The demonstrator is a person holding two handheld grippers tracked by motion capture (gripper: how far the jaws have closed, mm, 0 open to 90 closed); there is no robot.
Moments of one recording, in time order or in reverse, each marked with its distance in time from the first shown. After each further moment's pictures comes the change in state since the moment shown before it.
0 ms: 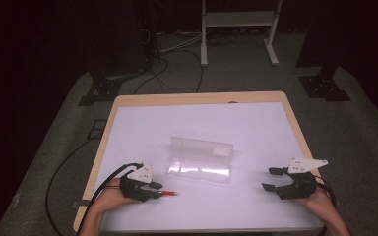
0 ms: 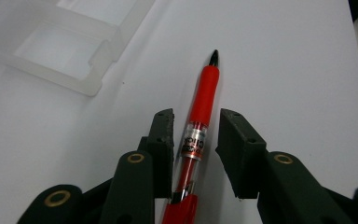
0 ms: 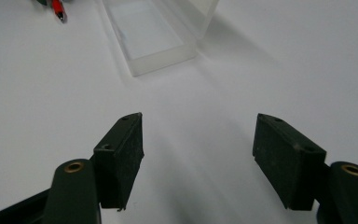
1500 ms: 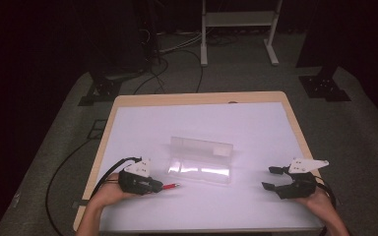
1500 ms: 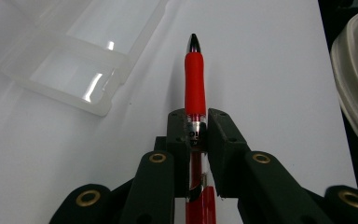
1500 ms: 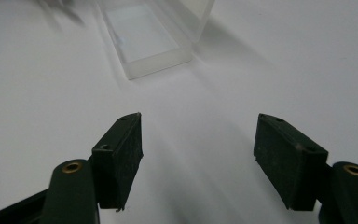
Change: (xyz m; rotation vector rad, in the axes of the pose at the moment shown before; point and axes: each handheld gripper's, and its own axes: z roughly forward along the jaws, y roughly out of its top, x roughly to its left) left arm 0.007 0.016 -0.015 -0.029 -0.024 0.010; right arm -0.002 -0.003 0.001 -0.025 -0.009 0.003
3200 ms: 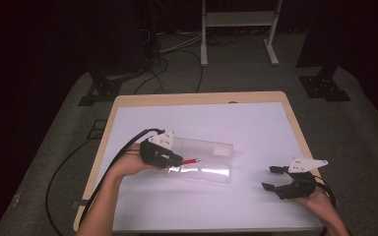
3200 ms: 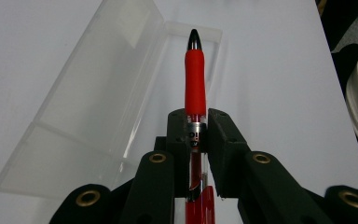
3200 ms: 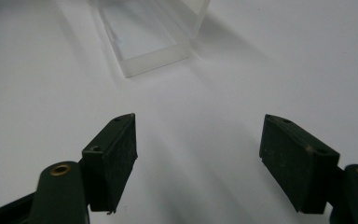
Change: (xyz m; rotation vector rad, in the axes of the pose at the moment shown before) left arm 0.038 0.097 0.003 0.013 0.004 0.123; right arm -0.001 -0.001 0.002 0.008 0.000 0.013
